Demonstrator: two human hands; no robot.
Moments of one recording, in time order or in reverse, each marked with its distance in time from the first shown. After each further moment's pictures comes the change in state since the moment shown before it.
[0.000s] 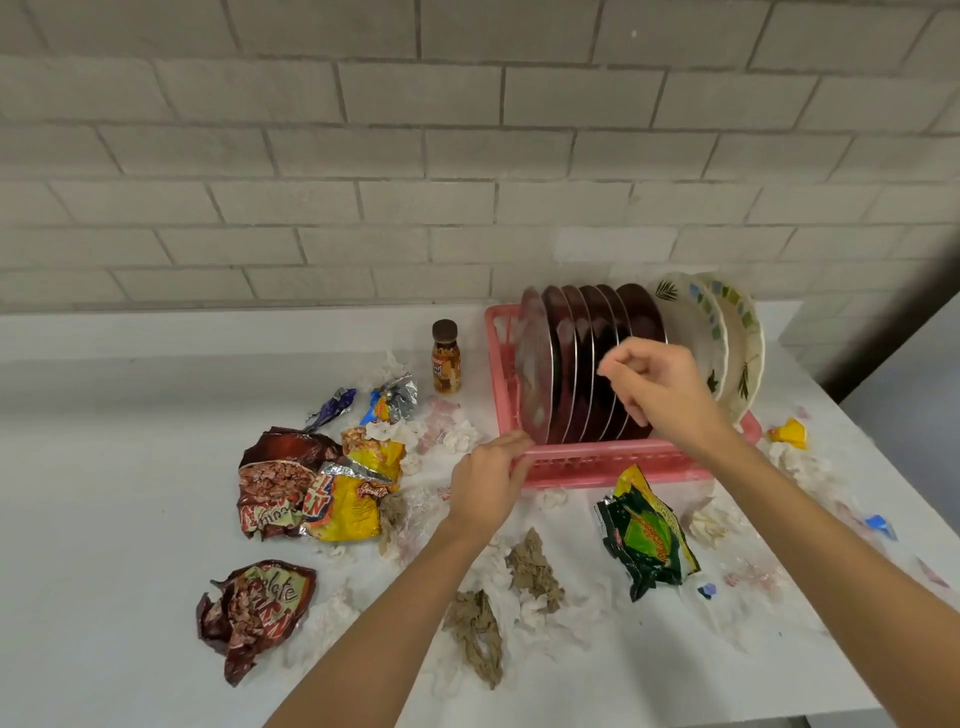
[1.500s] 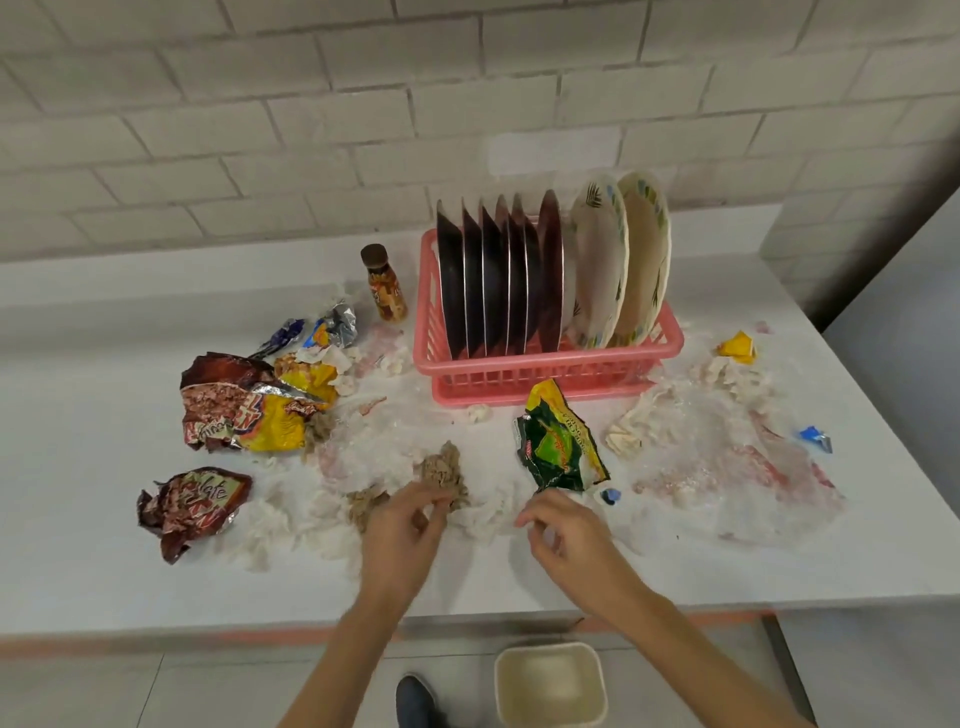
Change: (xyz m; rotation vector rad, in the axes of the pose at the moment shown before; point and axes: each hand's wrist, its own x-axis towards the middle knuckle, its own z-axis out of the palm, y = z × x) left_hand -0.156 0.067 0.040 -0.172 0.139 -0.272; right_hand -0.209 0.143 0.023 -0.152 -0.332 0.029
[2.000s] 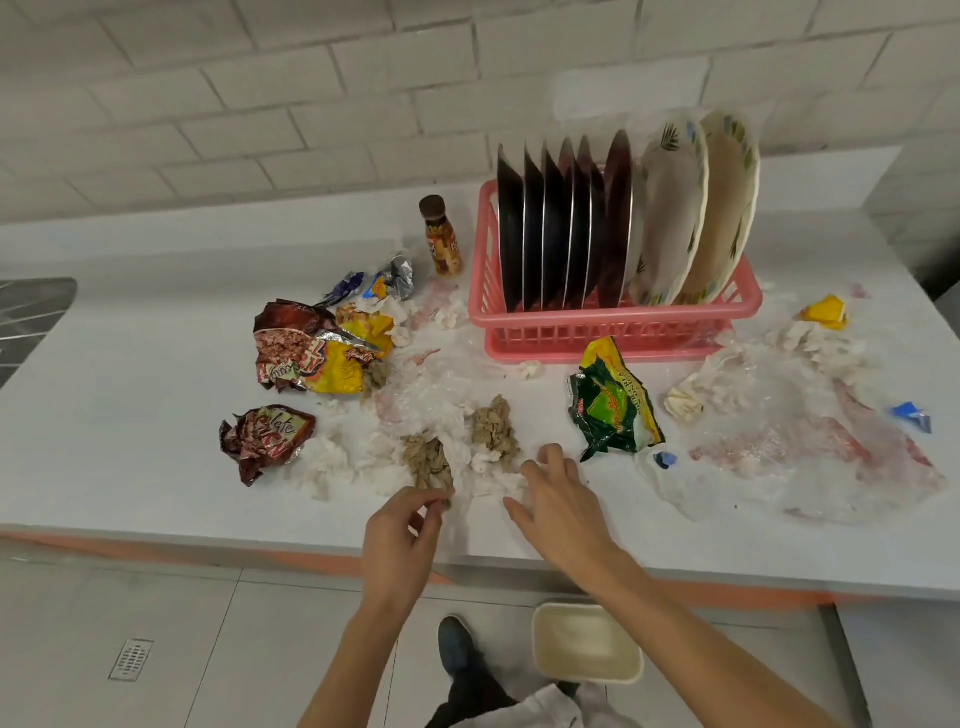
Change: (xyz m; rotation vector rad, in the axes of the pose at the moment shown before) left_hand -0.062 -0.025 -0.031 0.013 0.093 -0.237; right_hand 0.022 -0.022 0.064 -0.487 -0.107 0.118
